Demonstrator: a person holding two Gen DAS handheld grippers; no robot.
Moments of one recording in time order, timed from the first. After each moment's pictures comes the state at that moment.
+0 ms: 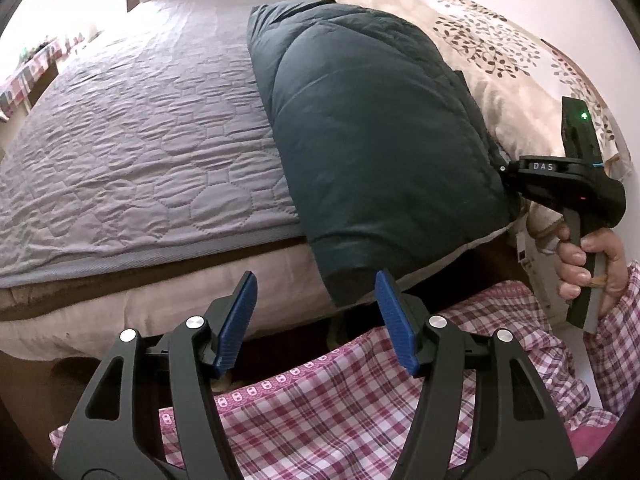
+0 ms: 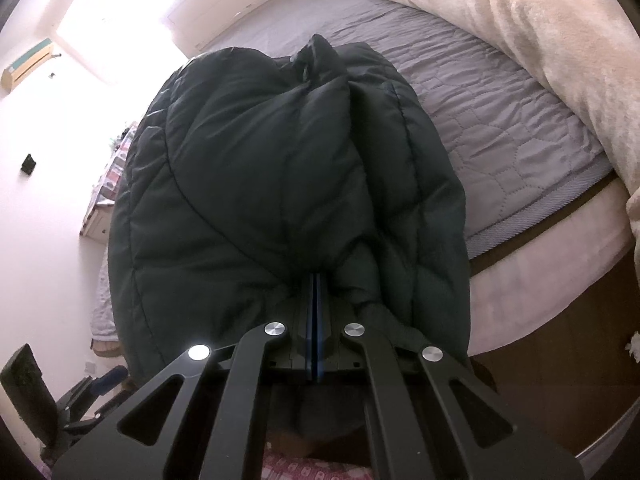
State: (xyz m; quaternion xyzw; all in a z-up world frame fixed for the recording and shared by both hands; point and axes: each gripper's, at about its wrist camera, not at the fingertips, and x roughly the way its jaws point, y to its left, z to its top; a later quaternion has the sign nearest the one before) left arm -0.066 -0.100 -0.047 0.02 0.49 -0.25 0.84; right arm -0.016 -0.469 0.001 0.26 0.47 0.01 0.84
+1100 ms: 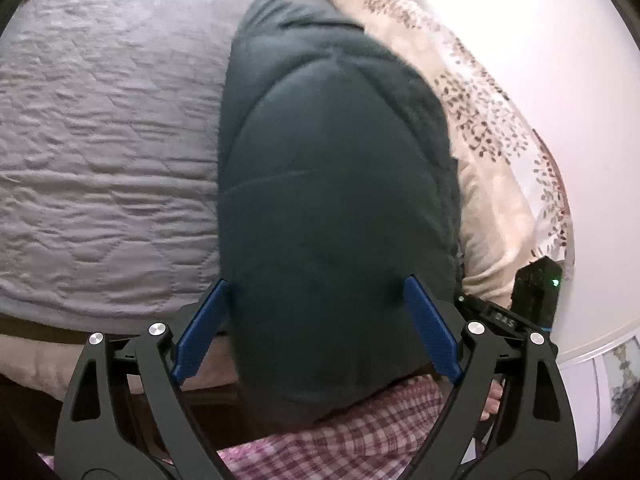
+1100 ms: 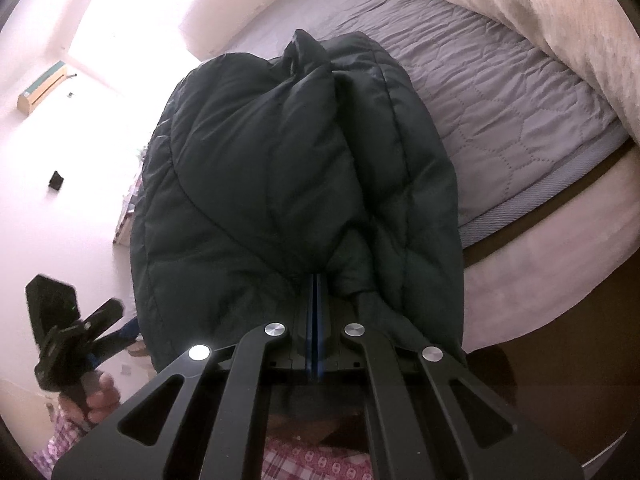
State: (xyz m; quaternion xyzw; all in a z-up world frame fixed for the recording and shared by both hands) left arm 0.025 -0.128 -0.059 -0.18 0.53 -0.29 0.78; right arm -0.033 -0.507 -0.016 0.32 0.46 0.07 0.83
